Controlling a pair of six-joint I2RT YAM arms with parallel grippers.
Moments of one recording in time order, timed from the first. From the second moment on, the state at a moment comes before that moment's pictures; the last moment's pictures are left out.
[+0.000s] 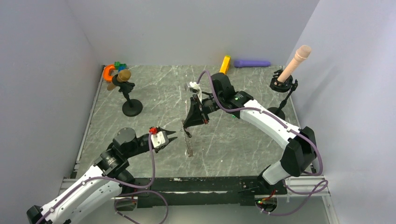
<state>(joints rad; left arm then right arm) -0.72 0.52 0.50 -0.15 0.40 0.37 0.69 1.52 1.31 -0.38 -1.16 -0.14</state>
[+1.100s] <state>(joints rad) -0.67 0.56 0.38 0.25 0.52 0.21 0.68 1.51 1.30 -0.35 -1.19 -0.12</state>
